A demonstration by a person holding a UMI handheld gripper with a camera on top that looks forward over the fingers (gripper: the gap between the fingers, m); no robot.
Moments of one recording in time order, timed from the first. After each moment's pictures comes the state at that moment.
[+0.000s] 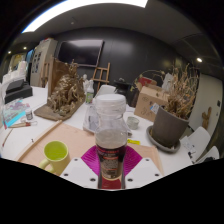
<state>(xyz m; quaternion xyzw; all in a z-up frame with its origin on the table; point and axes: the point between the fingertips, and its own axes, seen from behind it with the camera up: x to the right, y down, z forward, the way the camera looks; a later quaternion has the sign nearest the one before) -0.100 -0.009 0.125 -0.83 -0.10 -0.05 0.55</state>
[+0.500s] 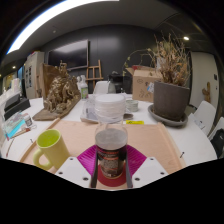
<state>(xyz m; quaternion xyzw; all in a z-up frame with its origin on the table) -0.085 -0.019 0.050 -0.84 -0.02 0.02 0.54</state>
